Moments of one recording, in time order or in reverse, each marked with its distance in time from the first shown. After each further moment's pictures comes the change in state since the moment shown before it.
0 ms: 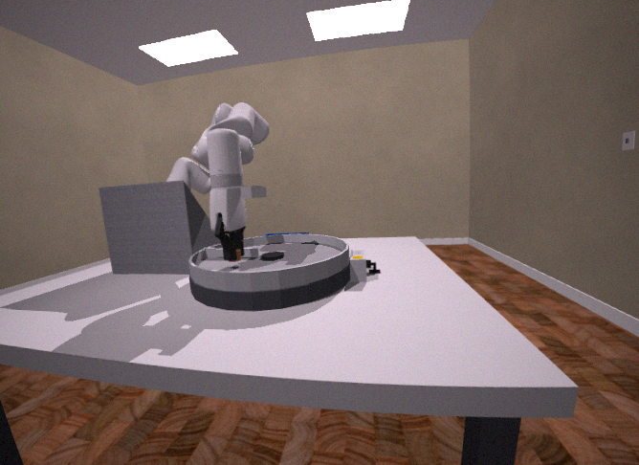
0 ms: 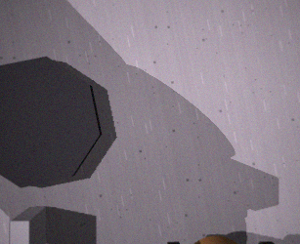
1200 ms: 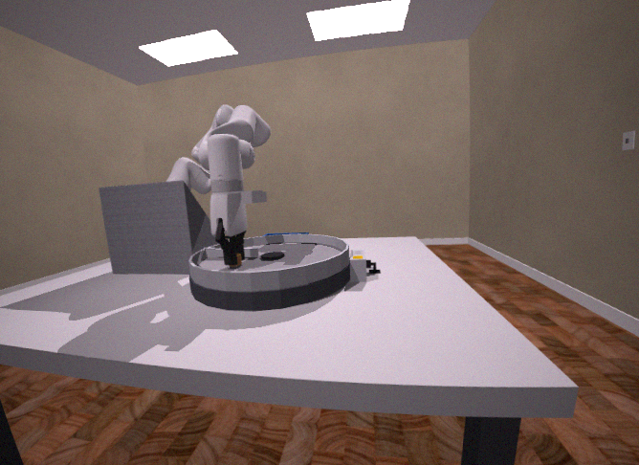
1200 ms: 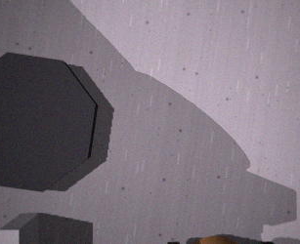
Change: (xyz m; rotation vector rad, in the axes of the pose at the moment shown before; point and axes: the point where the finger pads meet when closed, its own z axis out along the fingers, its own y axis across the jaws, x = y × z) arm 0.000 0.000 0.012 0.000 0.000 0.000
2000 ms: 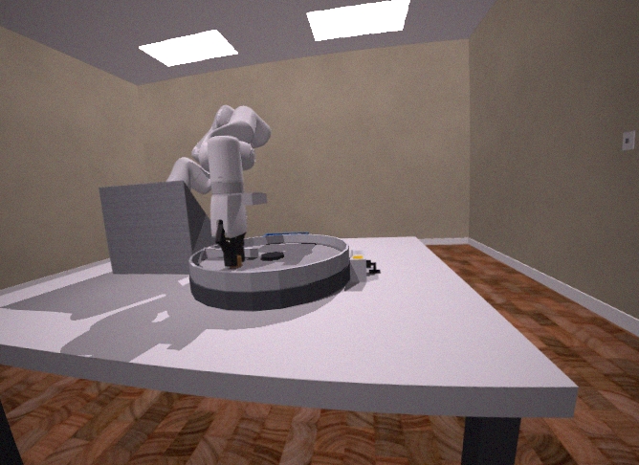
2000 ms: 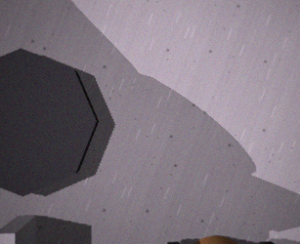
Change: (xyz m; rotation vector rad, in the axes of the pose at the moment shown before) arm 0.000 0.000 0.004 0.000 0.000 0.000
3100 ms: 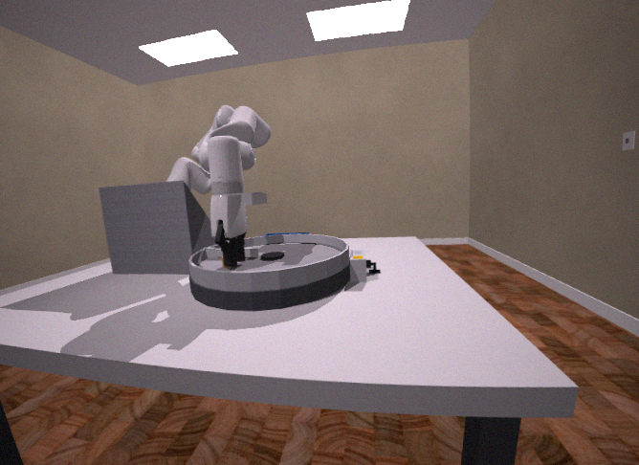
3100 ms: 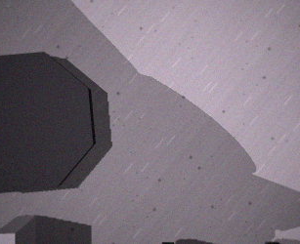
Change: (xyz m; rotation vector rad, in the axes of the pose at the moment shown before) arm 0.000 0.000 0.000 0.000 0.000 0.000
